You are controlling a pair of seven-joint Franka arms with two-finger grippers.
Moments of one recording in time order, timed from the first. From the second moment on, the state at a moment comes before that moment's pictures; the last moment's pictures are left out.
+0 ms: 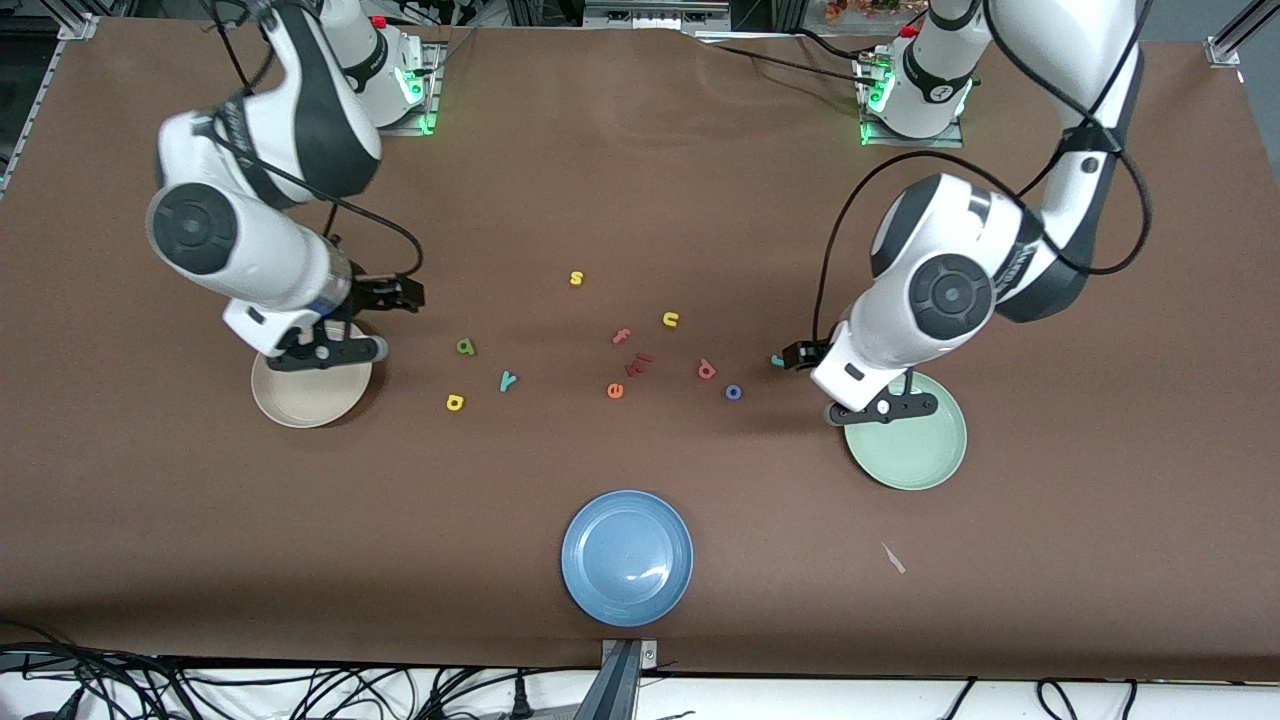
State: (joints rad) left arm -0.26 0.50 -0.15 -1.52 -0.02 1.85 -0.58; right arm 0.38 0.27 -0.08 -1.78 0.08 1.88 0.16
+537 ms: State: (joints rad) left arm -0.31 0.62 -0.15 -1.52 -0.04 1.93 -0.92; right arm 0.43 0.27 -0.07 -2.08 0.07 2.31 0.21
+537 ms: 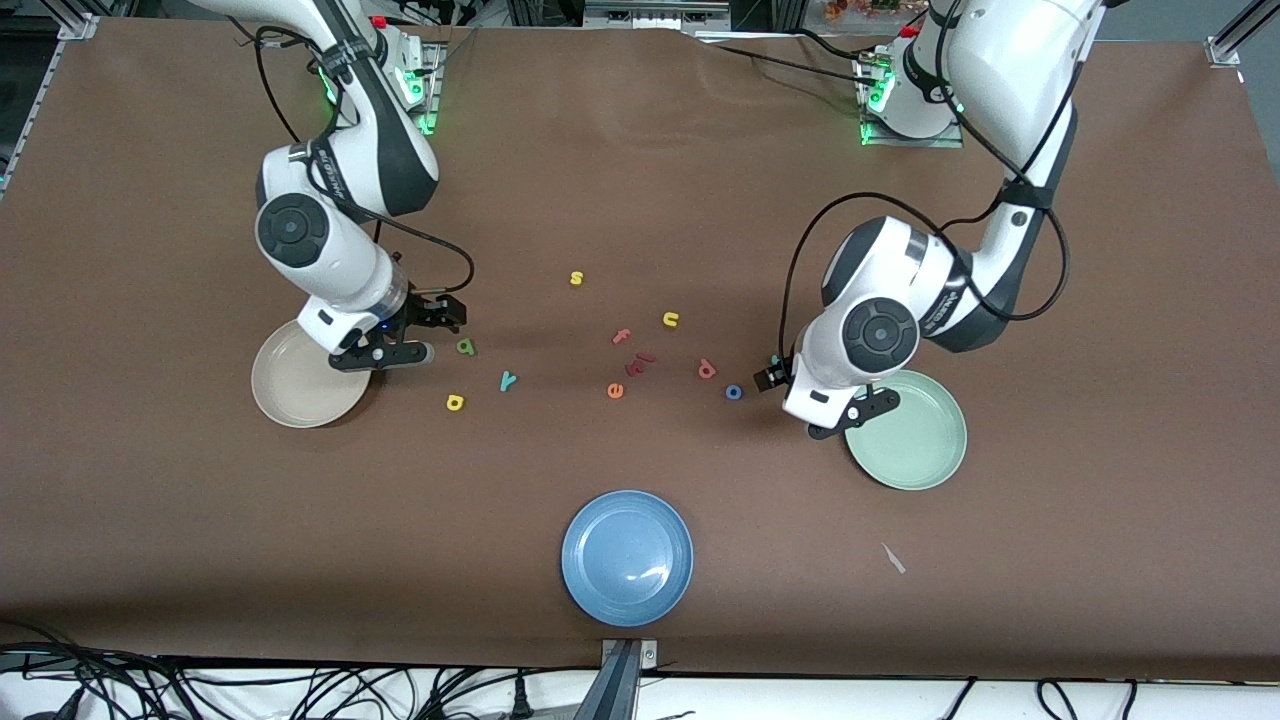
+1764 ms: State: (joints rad) left arm -0.33 0.65 -0.15 -1.80 -0.06 2.30 -1.52; right arm 0.47 0.44 -0.07 -2.17 0.07 2.59 0.04
